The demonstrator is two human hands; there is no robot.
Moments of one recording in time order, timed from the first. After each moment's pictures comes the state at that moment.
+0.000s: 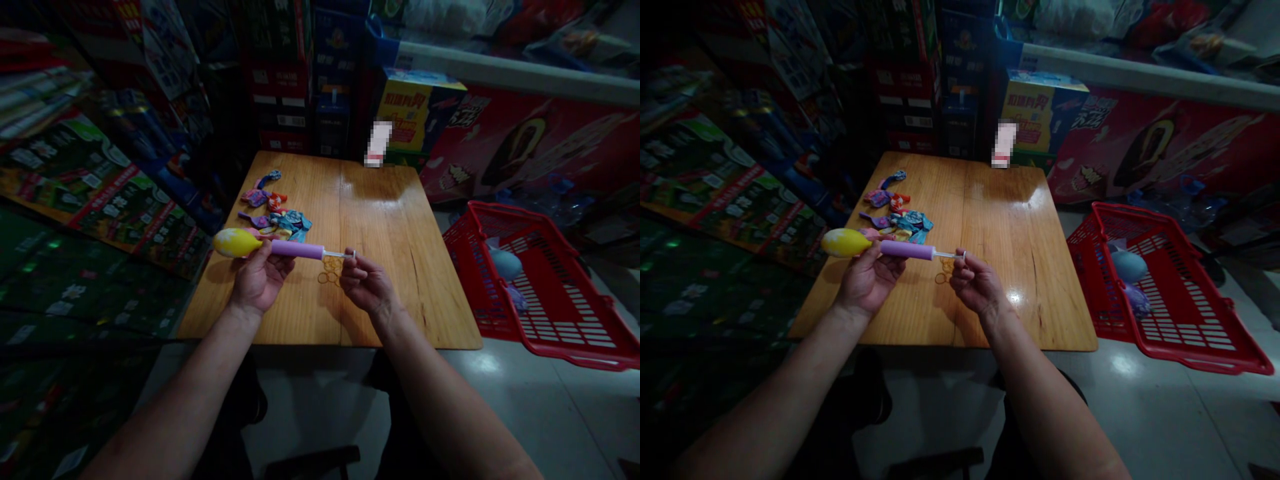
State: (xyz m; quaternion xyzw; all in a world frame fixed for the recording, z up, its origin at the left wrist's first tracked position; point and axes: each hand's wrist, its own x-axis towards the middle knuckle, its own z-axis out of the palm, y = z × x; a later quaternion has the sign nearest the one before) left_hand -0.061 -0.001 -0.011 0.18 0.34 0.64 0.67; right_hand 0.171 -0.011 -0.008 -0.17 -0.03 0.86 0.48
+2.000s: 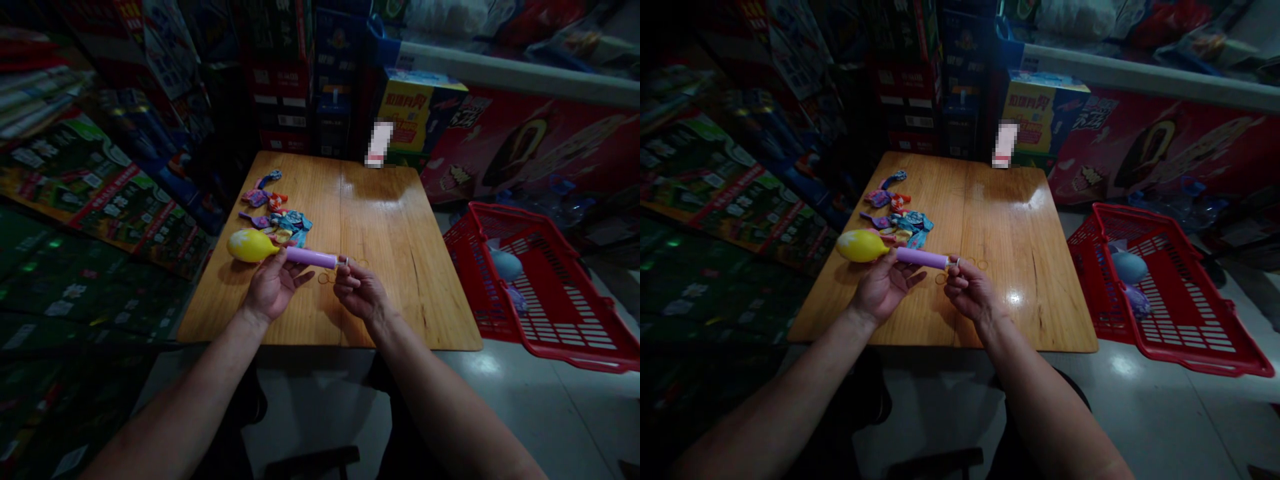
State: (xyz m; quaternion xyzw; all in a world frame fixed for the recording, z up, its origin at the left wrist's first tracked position) left_hand -0.050 -0.010 -0.017 0.20 0.32 0.58 0.72; right_hand 0.166 -0.017 -0.019 -0.18 -0.04 0.86 0.48
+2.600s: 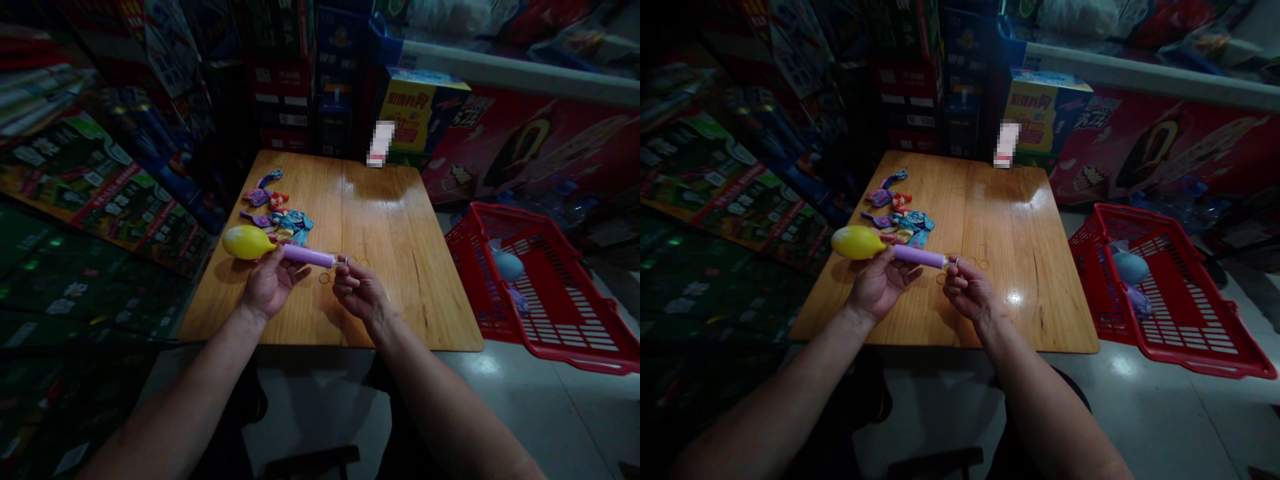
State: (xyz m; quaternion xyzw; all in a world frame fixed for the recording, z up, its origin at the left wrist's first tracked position) left_hand -0.054 -0.007 -0.013 0.21 0.31 0.60 0.71; right_hand 0.159 -0.016 -0.017 -0.19 -0.04 0.86 0.47
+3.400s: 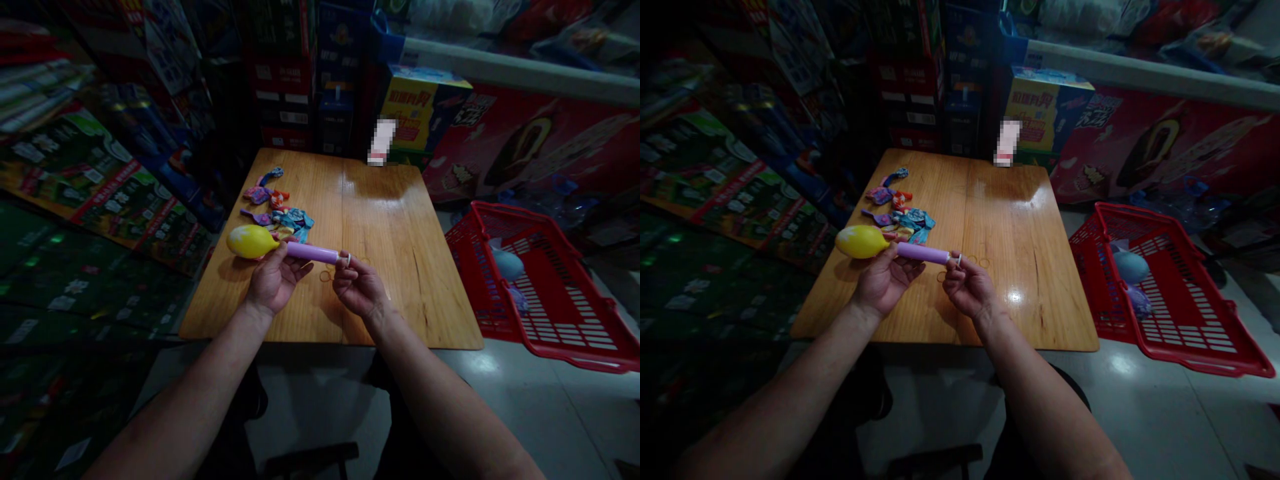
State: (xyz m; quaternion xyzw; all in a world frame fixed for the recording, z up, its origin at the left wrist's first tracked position) left_hand -0.043 -0.008 -0.019 0.18 0.31 0.60 0.72; right_hand 0.151 -0.016 -0.016 -0.20 0.00 0.86 0.47
